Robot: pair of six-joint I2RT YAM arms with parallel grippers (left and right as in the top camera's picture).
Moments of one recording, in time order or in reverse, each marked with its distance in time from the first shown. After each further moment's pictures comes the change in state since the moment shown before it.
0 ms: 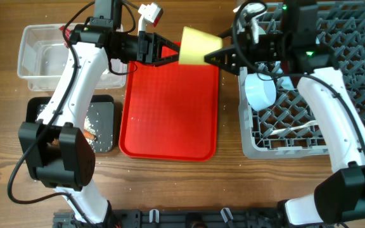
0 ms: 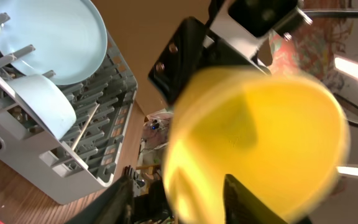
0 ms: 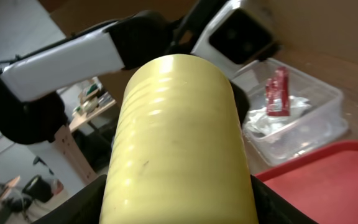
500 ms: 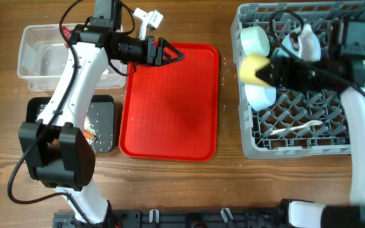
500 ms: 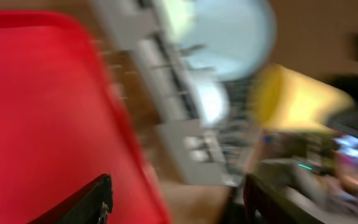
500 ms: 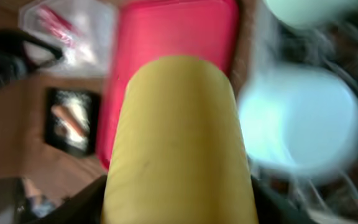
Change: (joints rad) left arm 0.000 0.000 0.000 -0.006 -0.636 0.000; right arm -0.218 -0.182 0.050 -0.834 0.790 0.074
